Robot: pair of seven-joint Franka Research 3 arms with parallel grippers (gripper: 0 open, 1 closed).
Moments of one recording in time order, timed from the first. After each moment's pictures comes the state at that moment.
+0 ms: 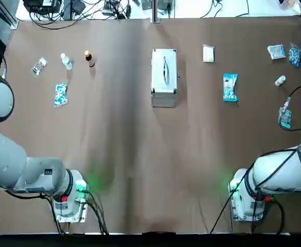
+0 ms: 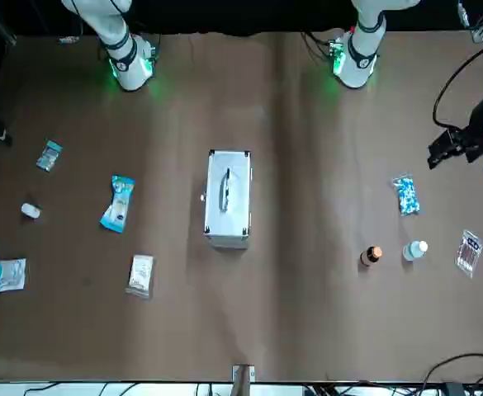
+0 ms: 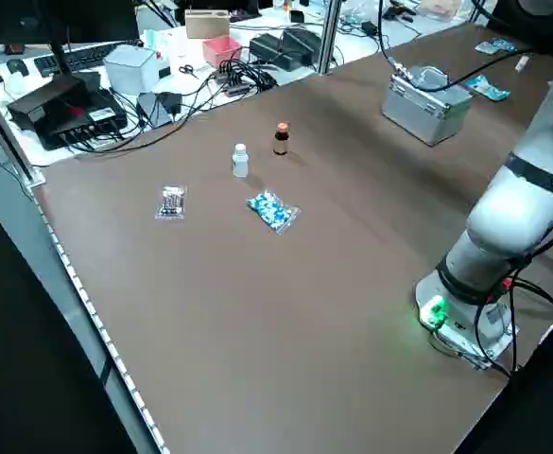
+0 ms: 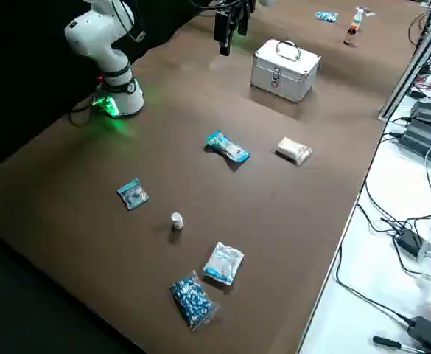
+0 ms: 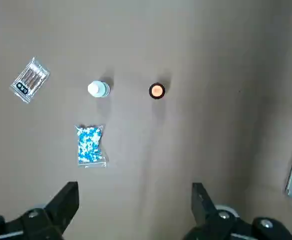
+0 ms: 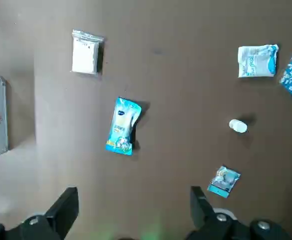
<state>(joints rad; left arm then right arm) 0.01 0.08 -0.09 -1.44 0.03 1.55 -0.19 -0.04 0.07 -0.10 -1.40 0.03 1.42 -0.20</state>
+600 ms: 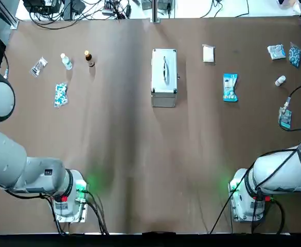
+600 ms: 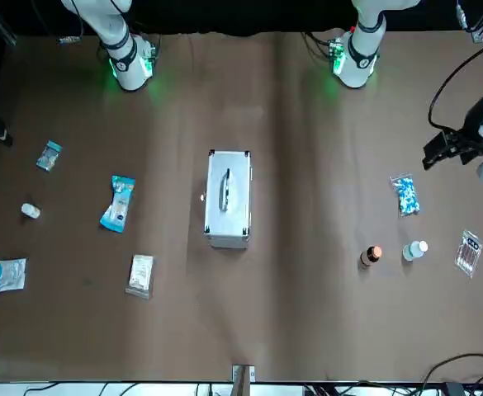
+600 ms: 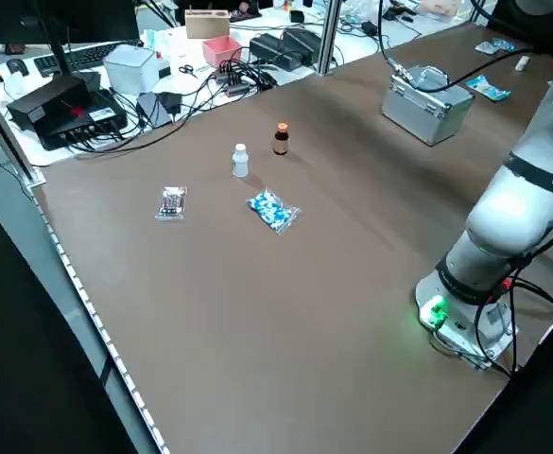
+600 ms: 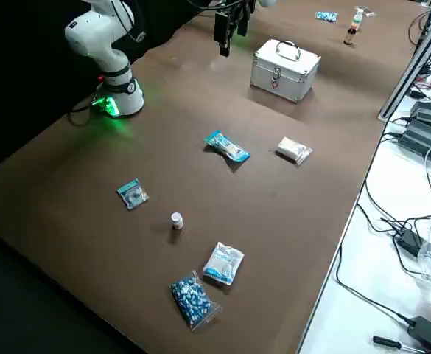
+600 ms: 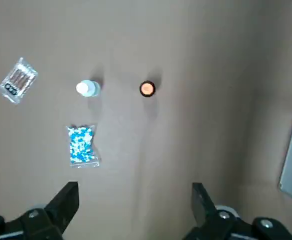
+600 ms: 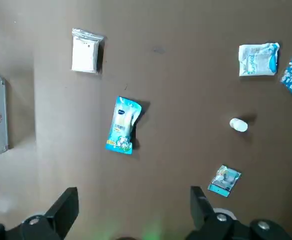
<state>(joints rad) -0.01 0.10 -0.10 -1.43 0.01 1.55 -0.19 -0.04 0.07 -0.10 -1.40 0.03 1.42 -0.20</state>
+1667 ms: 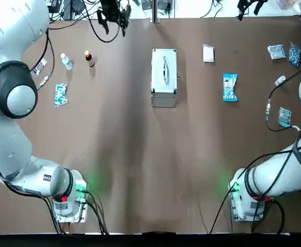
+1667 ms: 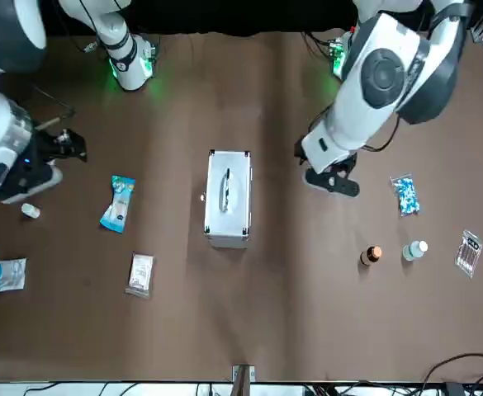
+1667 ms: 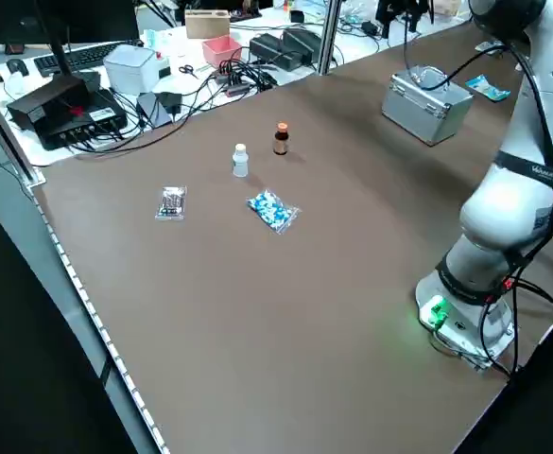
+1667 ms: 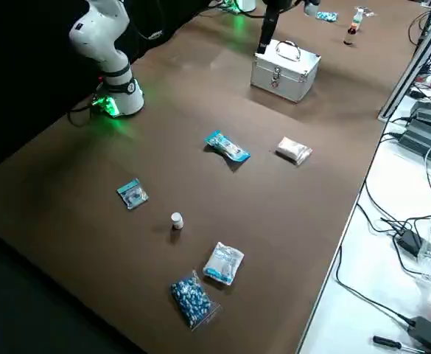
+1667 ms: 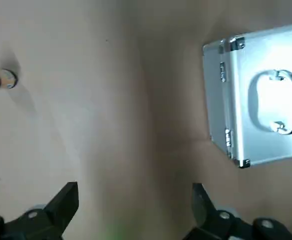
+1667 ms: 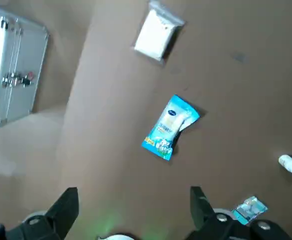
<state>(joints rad) -0.18 0.31 -0.40 -1.43 0.01 1.64 -0.33 0.21 0.18 -0.08 -1.43 0.03 1.44 -0.23</state>
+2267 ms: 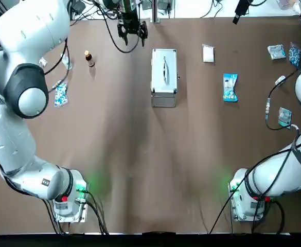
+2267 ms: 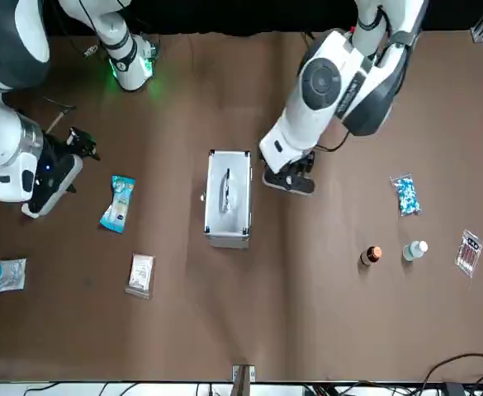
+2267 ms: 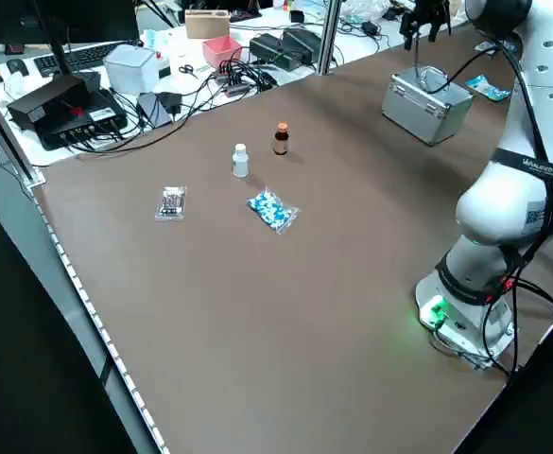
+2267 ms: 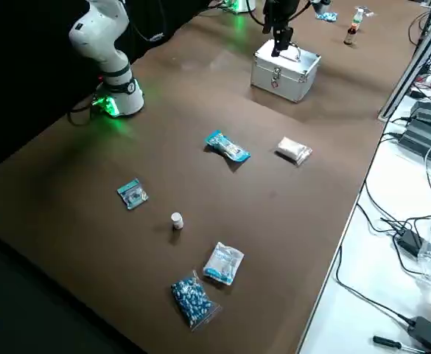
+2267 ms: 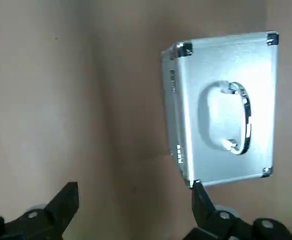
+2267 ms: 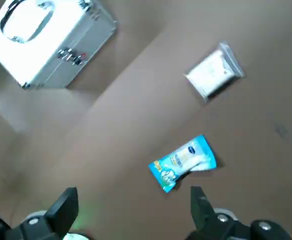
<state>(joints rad) -0.33 0.40 -0.40 -1.43 0.01 1.78 -0.53 0.20 0.22 -0.09 -1.43 0.17 1.48 -0.73</state>
